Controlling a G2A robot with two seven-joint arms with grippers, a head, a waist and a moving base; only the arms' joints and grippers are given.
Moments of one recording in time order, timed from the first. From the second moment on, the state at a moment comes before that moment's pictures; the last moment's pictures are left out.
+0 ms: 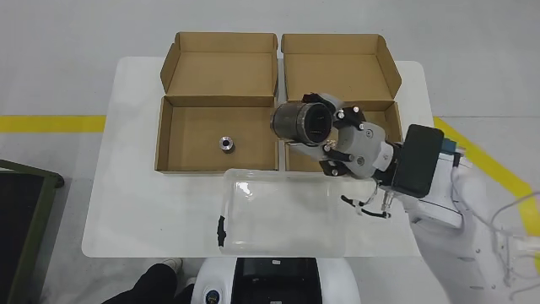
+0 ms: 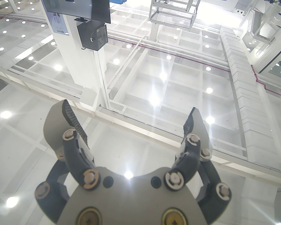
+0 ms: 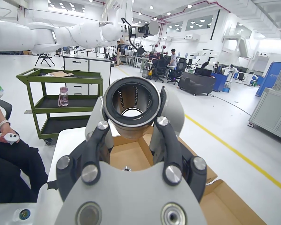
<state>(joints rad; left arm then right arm) -0.37 -0.34 -0.25 -1.16 3.07 0.41 0.06 -1.17 -1.18 1.32 -2.12 -0.94 -0.74 0.05</state>
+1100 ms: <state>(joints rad) -0.37 -0.34 -0.25 -1.16 3.07 0.41 0.06 -1.12 -1.19 1.16 -1.99 -1.07 -0.72 0.10</state>
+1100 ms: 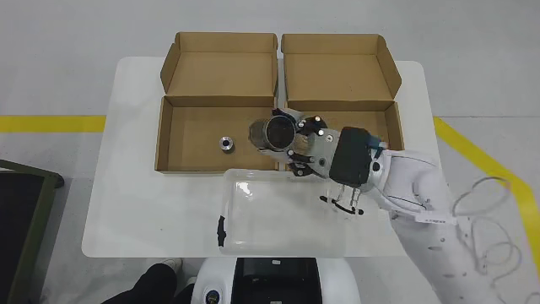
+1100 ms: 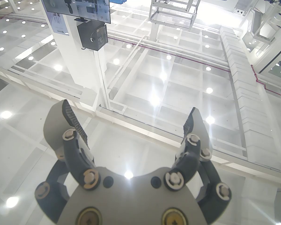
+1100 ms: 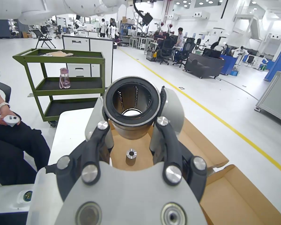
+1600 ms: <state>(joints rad) -0.37 -0.34 -0.25 -1.16 3.07 0.41 0.06 -1.01 -1.20 1.02 -1.83 -1.11 -0.69 0.31</state>
